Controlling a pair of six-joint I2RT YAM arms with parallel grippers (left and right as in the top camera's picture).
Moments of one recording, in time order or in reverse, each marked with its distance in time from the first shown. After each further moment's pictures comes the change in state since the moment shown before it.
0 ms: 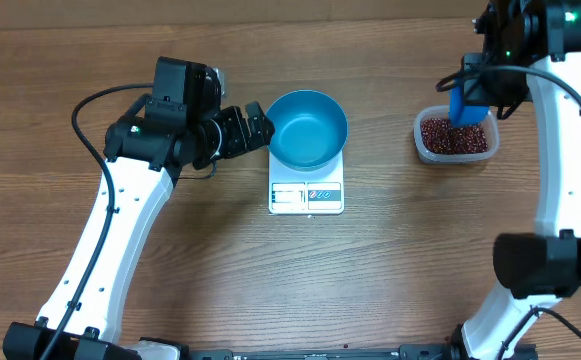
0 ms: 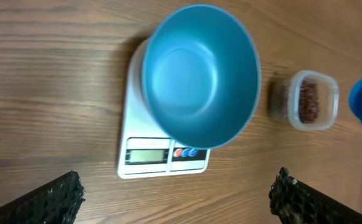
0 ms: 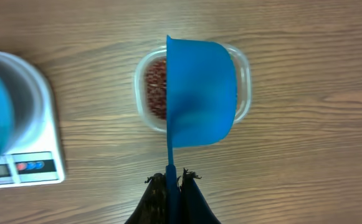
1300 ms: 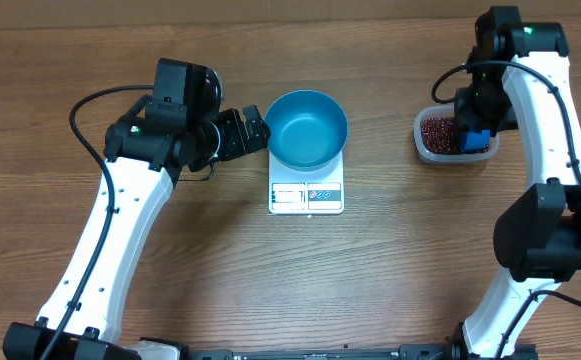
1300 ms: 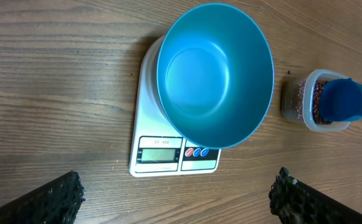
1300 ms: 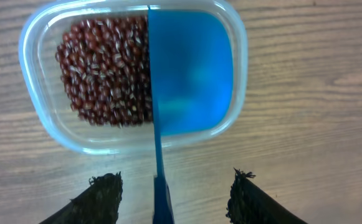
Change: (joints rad) left arm 0.000 0.000 0.000 -0.022 -0.037 0.018; right arm -0.060 0.089 -0.307 0.180 0.102 -0.058
